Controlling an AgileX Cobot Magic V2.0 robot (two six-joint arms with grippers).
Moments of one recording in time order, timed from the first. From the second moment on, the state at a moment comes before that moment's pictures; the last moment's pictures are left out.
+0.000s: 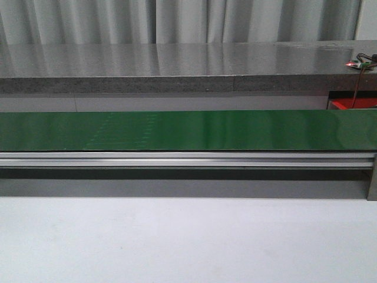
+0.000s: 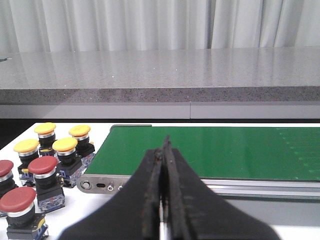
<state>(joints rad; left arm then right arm) 0.04 -0.01 0.01 -0.12 0.08 0.09 -0.01 -0.01 0.03 -0.09 0.02 0.19</state>
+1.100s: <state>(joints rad) 0.05 0.38 -0.44 -0.21 0.31 0.09 -0.01 -0.01 0.03 -0.09 0.02 0.19</state>
